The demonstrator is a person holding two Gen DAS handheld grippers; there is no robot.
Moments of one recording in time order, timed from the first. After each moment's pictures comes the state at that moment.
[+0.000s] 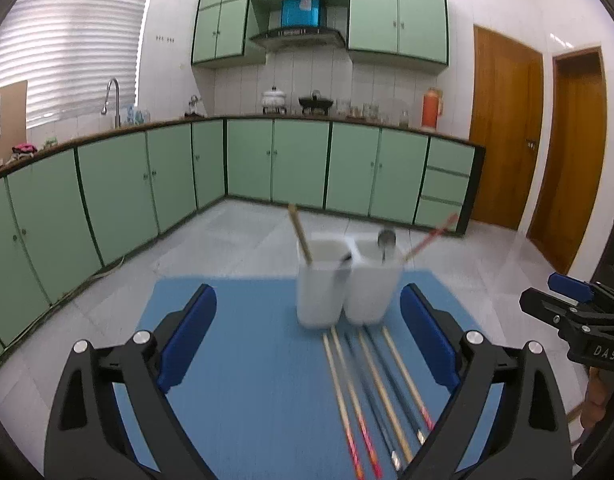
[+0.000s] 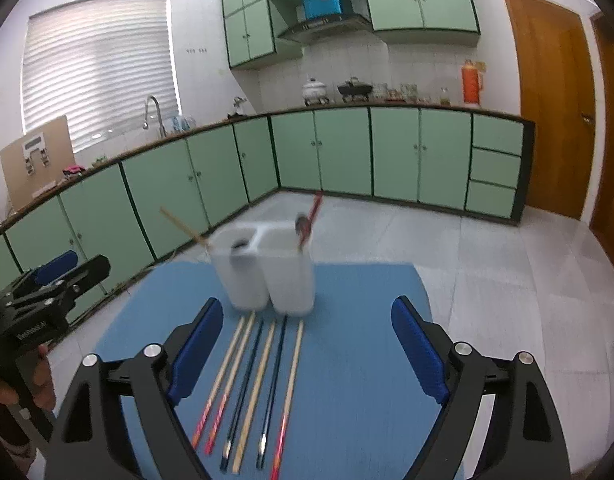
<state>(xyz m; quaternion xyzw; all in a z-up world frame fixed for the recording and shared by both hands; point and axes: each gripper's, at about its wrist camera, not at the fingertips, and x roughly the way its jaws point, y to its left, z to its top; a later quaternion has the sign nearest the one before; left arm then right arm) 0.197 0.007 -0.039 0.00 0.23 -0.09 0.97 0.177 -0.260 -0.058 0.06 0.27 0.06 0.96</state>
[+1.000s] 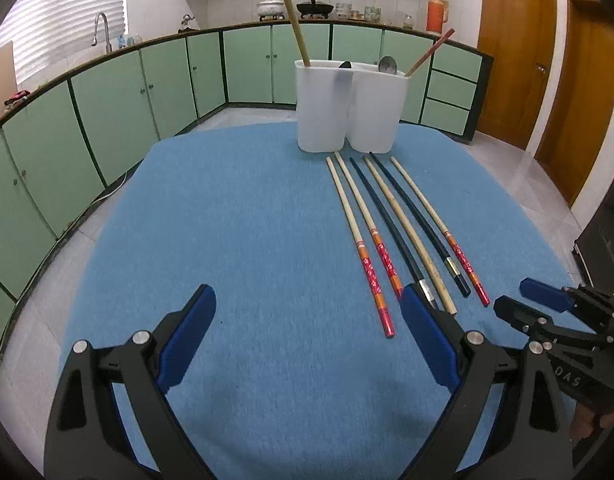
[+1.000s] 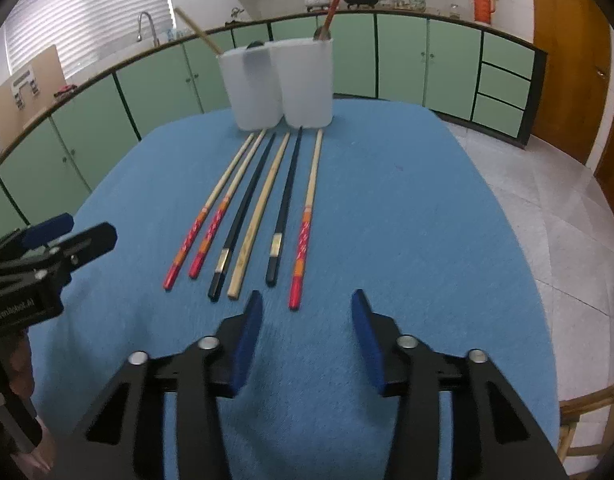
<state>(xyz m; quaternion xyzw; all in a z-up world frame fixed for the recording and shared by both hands) 0.140 0.010 -0.156 0.03 0.38 -0.08 0.92 0.113 -0.220 -0.194 0.04 0.42 0.07 0.91</state>
